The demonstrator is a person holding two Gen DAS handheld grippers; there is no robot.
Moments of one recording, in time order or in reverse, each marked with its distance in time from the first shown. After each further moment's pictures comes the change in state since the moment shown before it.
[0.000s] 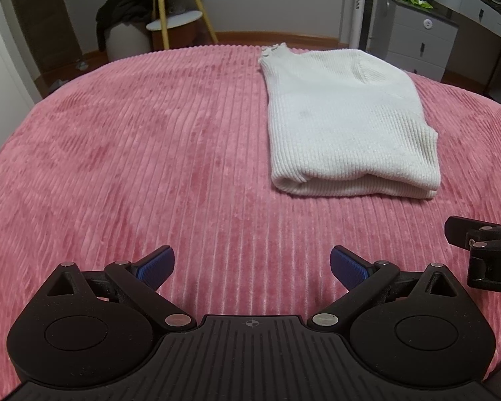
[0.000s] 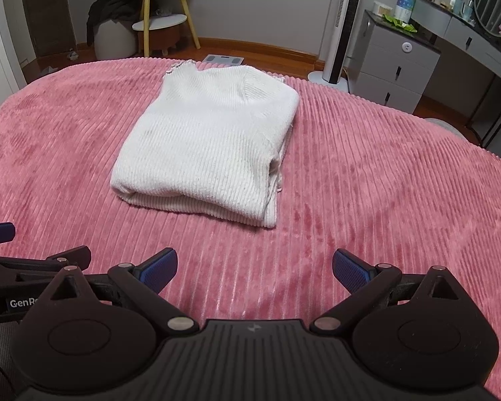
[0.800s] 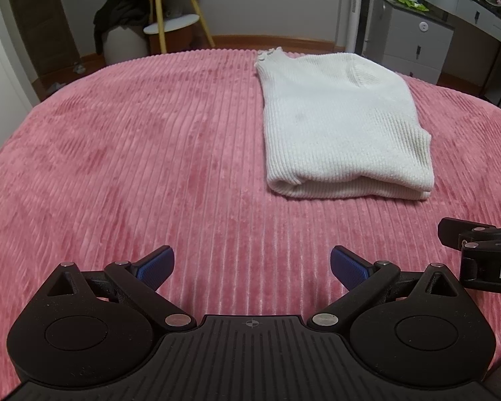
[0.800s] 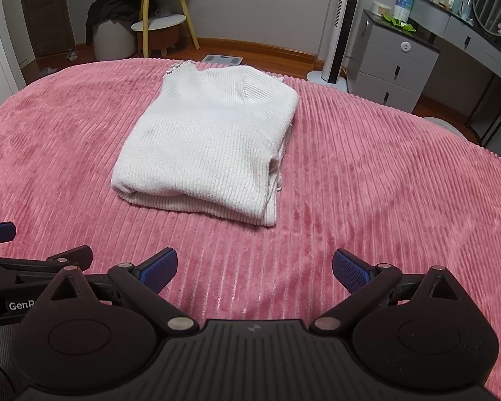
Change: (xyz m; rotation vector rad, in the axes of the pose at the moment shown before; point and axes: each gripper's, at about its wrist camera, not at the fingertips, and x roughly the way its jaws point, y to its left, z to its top) left arm -0.004 -0.001 0.001 0.006 -0.010 -0.009; right arm -0.002 0.002 -0.001 0.005 -0.001 0.000
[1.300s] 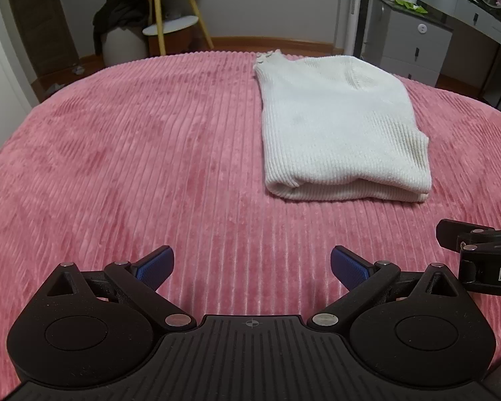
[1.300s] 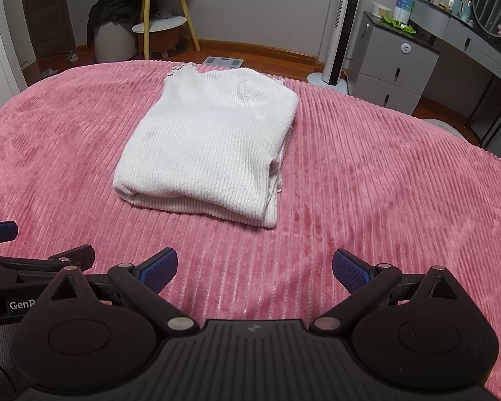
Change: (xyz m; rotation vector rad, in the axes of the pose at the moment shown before) left arm -0.002 0.000 0.000 -0.002 -0.006 -0.006; right arm -0.003 -0.001 0.000 0.000 -0.006 0.003
